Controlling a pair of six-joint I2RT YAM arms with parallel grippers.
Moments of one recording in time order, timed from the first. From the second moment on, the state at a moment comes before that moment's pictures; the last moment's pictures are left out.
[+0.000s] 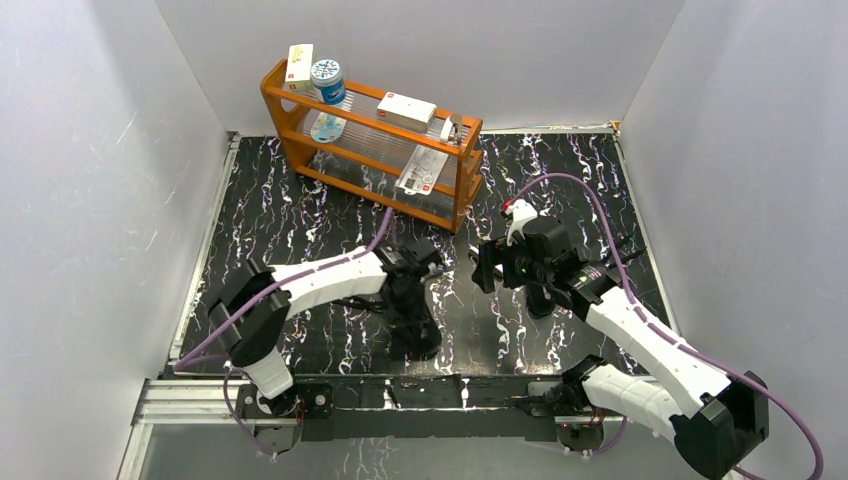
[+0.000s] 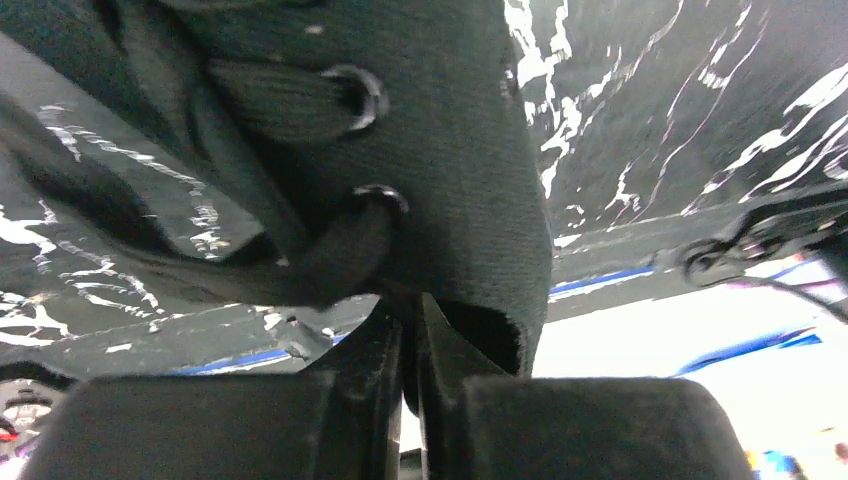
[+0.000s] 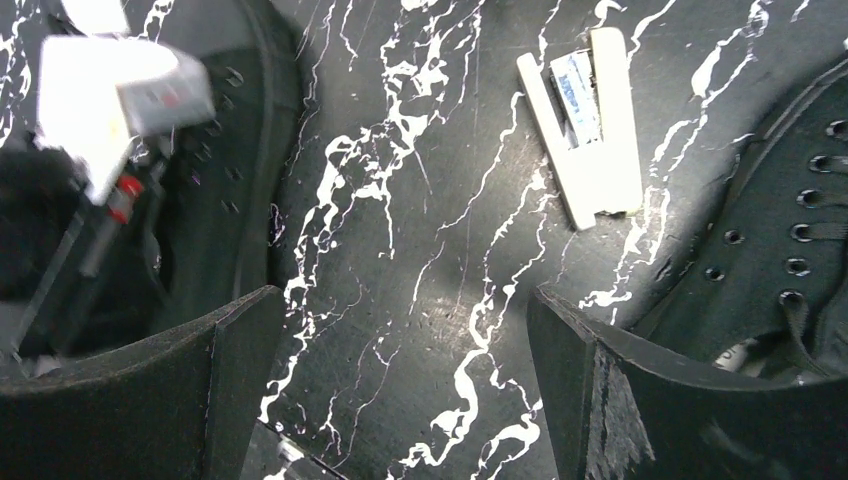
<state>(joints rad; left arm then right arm) -0.90 1.64 1.11 -0.90 0.23 -0.94 0.62 0.94 0.76 -0.48 -0.08 0.26</state>
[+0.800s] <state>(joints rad) -0.54 1.01 0.78 -0.88 0.19 -1.22 0.89 1.28 0.76 -0.45 -0.36 0.28</state>
